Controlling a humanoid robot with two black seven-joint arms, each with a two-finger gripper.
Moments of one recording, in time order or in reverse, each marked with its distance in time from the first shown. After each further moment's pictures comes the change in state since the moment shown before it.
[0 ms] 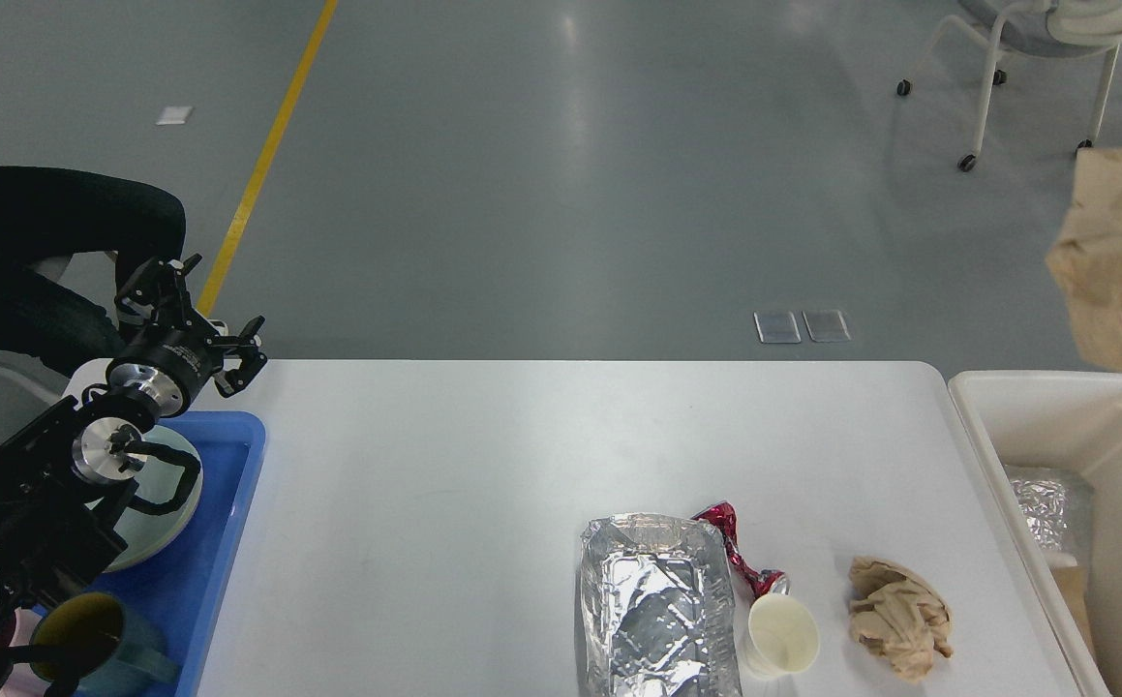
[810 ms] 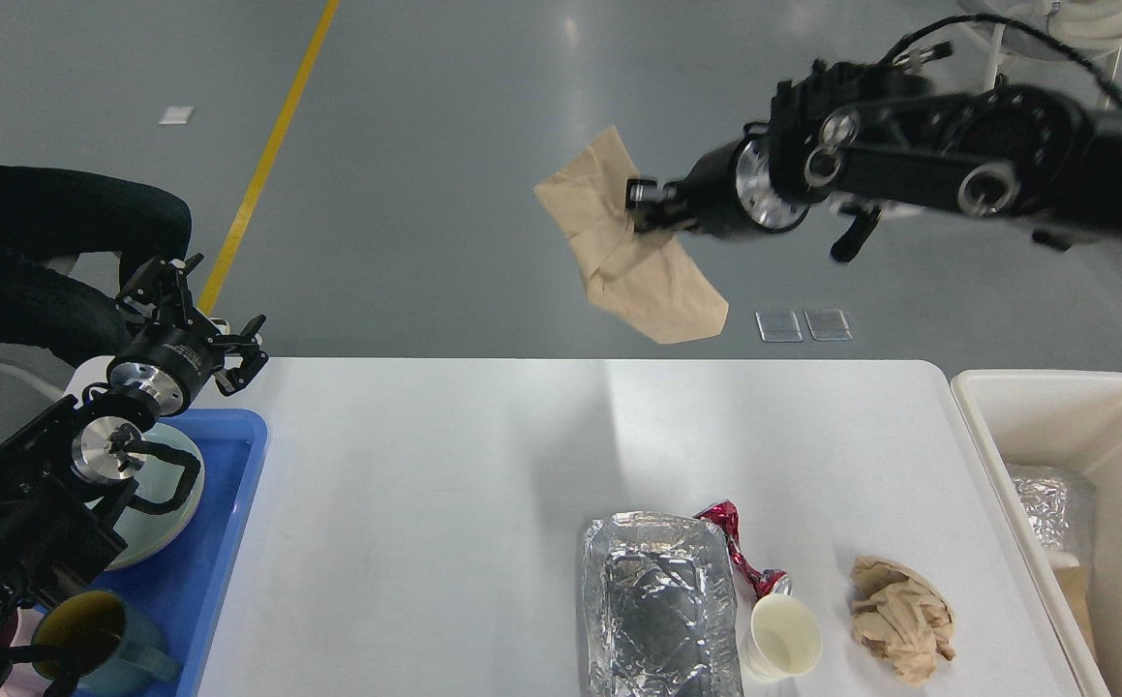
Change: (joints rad) left arm 0.000 0.000 0.000 0.000 0.000 0.000 0.000; right arm 0.280 0.559 0.183 0.307 -0.087 0.019 0.004
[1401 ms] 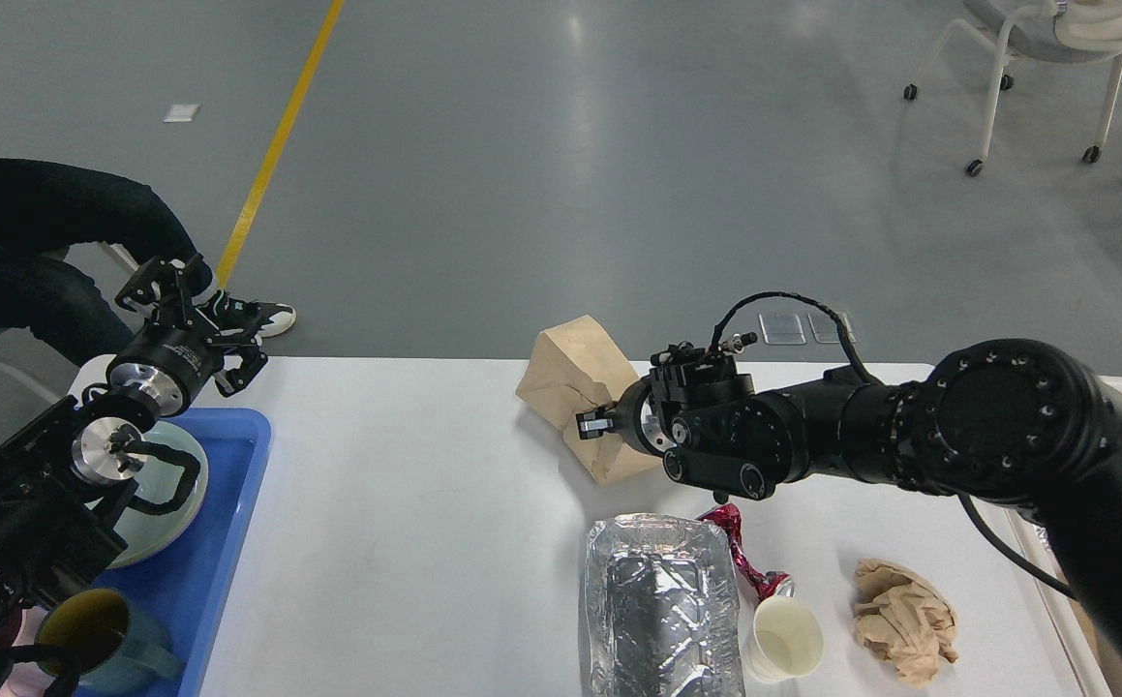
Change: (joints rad) left arm 0.000 0.000 0.001 0.000 0.000 0.000 0.000; right arm -0.480 0.436 -0.228 -0.281 -0.204 -0.309 -0.003
